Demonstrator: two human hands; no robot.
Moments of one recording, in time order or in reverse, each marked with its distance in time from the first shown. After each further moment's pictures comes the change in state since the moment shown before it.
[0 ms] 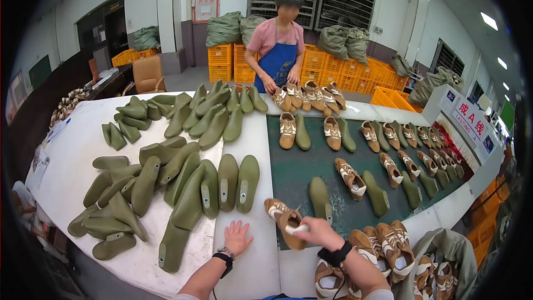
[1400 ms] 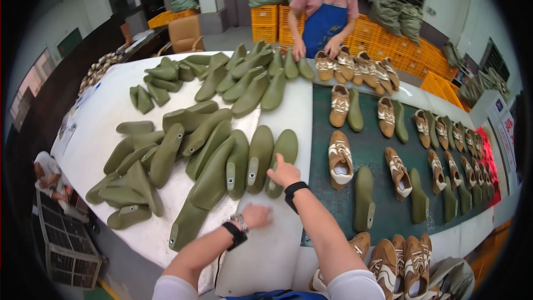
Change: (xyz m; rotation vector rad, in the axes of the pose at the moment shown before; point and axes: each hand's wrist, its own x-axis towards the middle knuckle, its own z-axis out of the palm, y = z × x) left_hand 0.080 -0.018 -0.055 0.049 -0.941 -0.106; right_hand 0.254 -0.041 0.139 -0.193 -0.176 0.120
